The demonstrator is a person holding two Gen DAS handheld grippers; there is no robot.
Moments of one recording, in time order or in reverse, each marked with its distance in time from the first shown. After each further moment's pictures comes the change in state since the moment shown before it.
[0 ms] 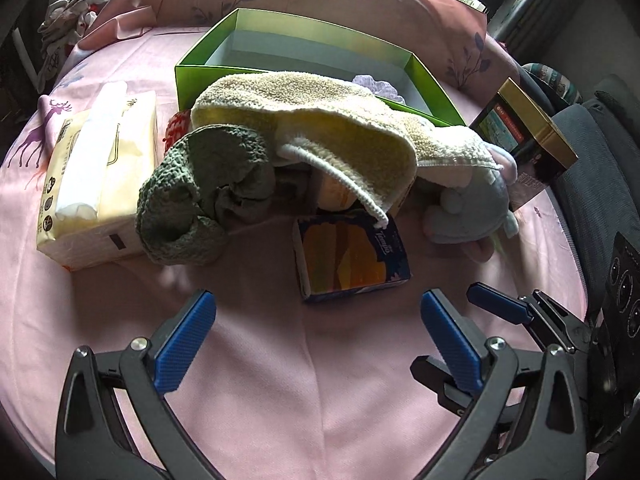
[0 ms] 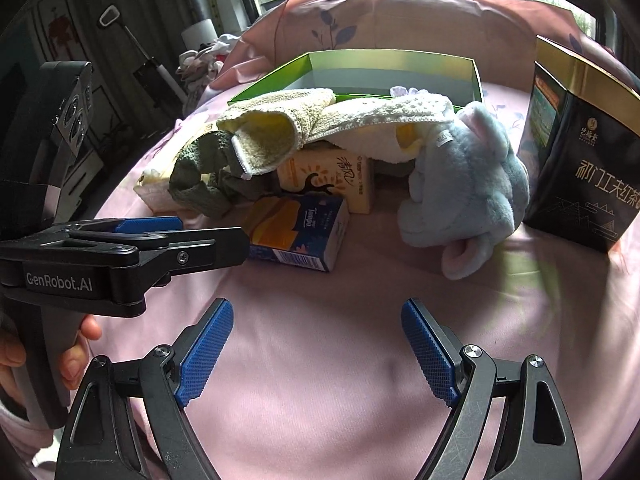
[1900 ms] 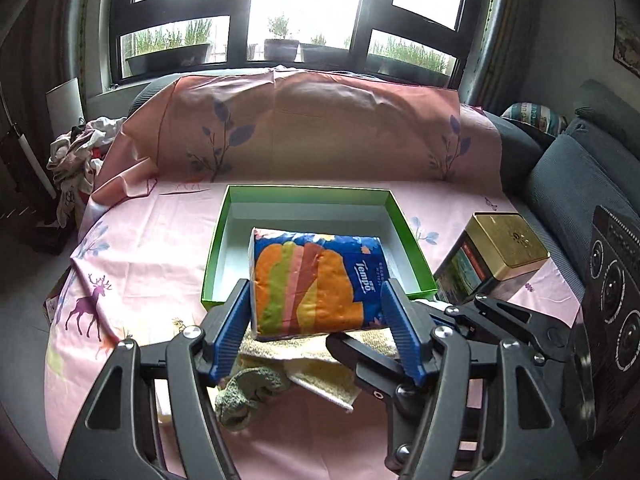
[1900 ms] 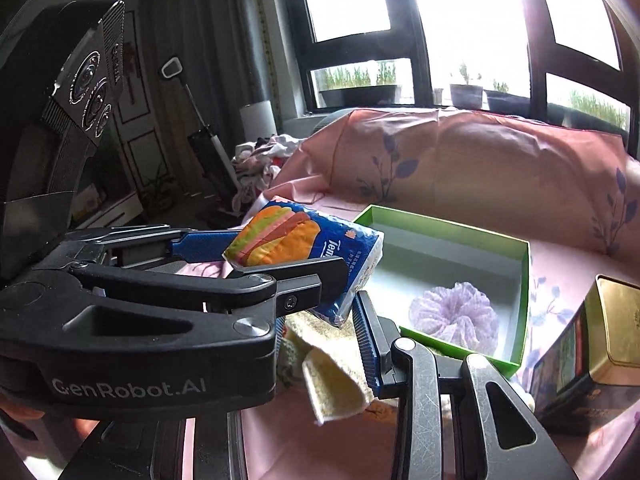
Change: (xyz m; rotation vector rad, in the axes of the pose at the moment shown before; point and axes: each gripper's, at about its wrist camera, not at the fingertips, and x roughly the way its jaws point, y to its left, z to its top) left arm -0.082 -0.026 0.101 0.153 -0.294 0.079; right arm -0.034 0.036 0.127 -0.163 -0.324 0.094
